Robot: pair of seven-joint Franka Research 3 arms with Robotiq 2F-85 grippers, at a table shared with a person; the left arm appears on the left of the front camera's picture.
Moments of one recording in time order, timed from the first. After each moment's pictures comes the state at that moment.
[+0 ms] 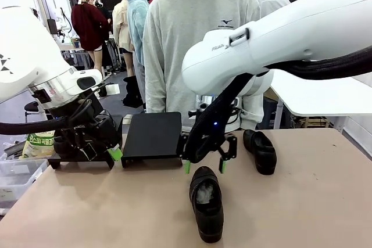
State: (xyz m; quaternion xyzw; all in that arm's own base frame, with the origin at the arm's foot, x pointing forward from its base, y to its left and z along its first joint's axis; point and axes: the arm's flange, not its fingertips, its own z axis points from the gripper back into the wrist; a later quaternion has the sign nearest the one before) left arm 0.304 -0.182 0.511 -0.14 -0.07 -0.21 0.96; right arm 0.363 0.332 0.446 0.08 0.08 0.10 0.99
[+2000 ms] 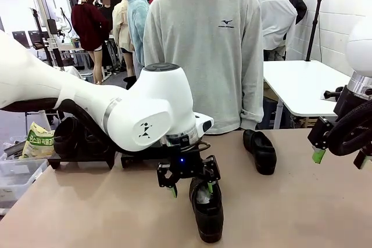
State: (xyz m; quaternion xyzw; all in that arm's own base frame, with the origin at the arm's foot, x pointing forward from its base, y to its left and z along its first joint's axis) left arm 0.306 -0.415 0.395 -0.06 -0.05 0.00 1.00; right arm 0.295 0.039 0.493 0.08 -0.01 -0.03 1.00
